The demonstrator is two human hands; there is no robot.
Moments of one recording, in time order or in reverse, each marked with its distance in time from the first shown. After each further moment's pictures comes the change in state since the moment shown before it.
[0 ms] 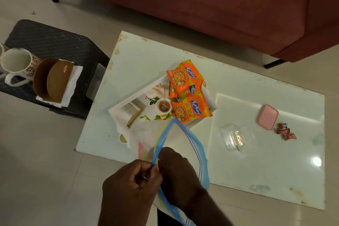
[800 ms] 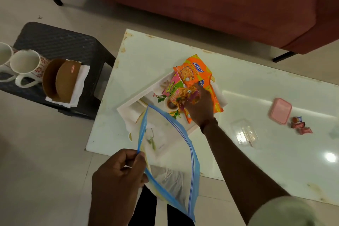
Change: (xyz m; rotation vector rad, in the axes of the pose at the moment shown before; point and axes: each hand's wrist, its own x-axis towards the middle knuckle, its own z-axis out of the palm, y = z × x) left_hand 0.022 -0.044 -0.016 -0.199 0.072 -0.209; right_hand 0.176 0.100 -0.013 0.475 0.610 0.196
